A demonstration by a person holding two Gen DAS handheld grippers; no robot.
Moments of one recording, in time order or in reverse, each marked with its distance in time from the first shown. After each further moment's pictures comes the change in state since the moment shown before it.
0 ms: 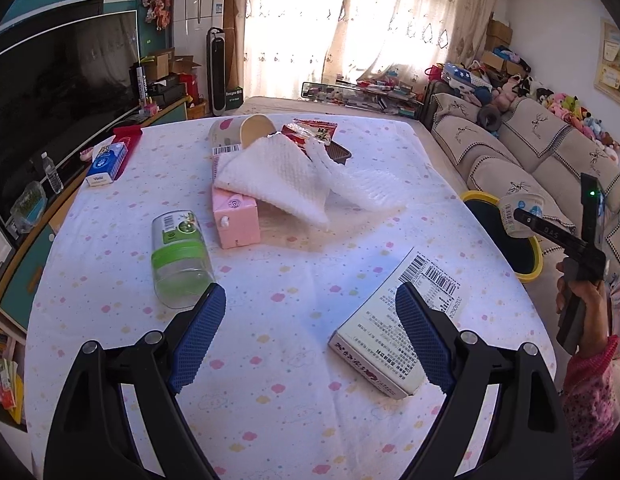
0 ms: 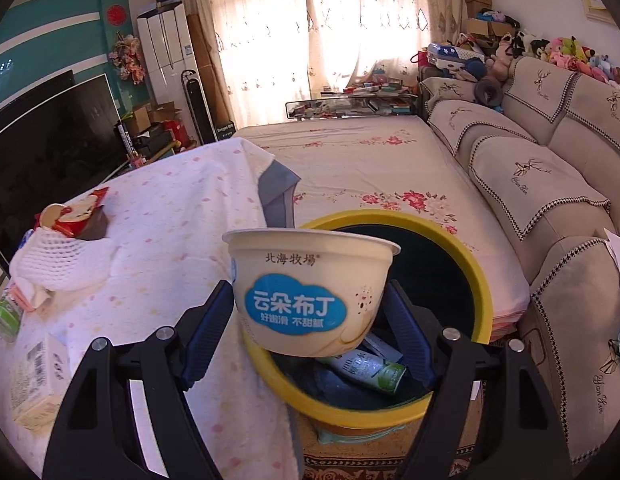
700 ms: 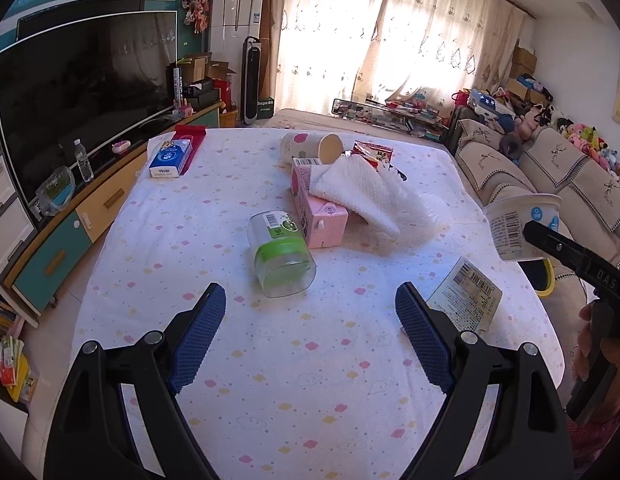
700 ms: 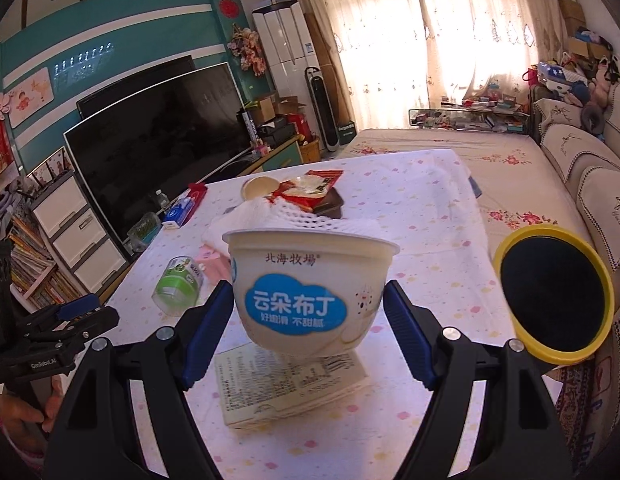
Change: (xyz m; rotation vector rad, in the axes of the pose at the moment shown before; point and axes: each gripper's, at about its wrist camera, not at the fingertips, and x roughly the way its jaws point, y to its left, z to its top) left arm -0.051 0.072 -0.016 -0.091 -0.062 0.060; right arm -0.116 0.183 -0.023 -0.117 -0.033 0.366
